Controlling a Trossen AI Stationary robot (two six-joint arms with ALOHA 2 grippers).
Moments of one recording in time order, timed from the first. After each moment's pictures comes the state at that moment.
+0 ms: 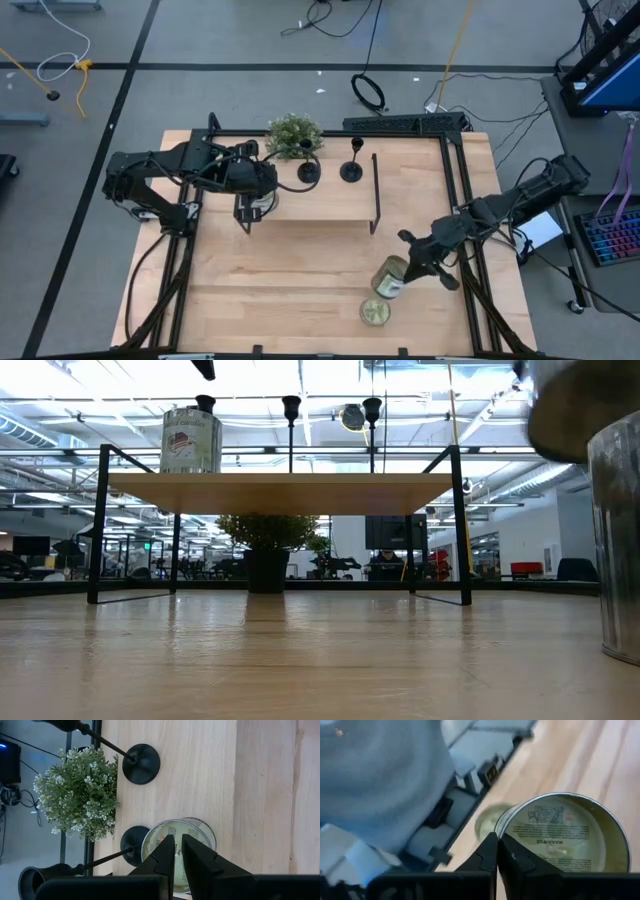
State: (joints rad) left arm -0.08 1.50 1.81 -1.49 -0.34 -0.02; right arm 0.44 0.91 0.67 -0.27 -0.32 0.23
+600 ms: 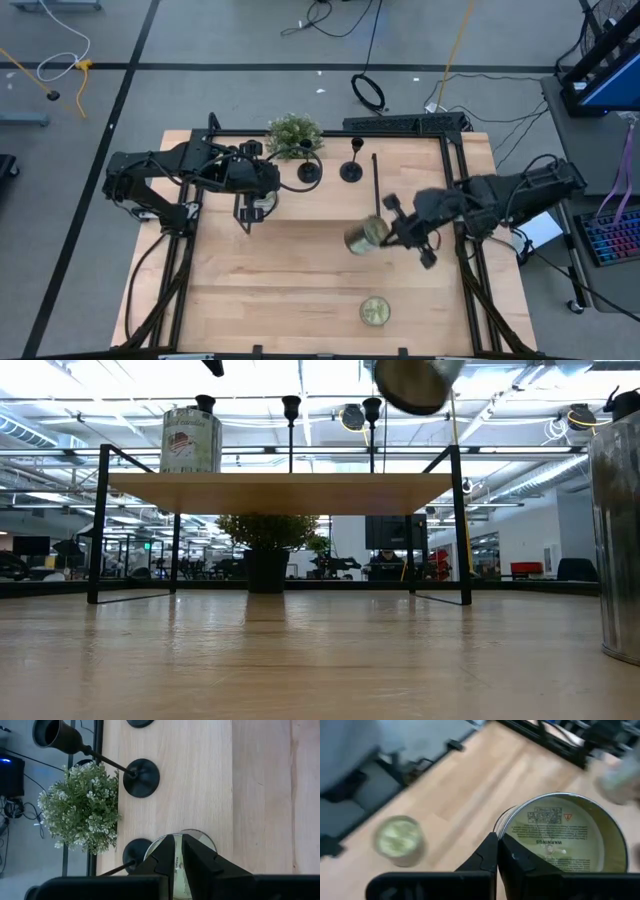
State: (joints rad) left arm -0.08 1.50 1.81 -1.43 -0.34 0.03; right arm 0.26 1.13 1.17 -0.67 -0.14 -0.31
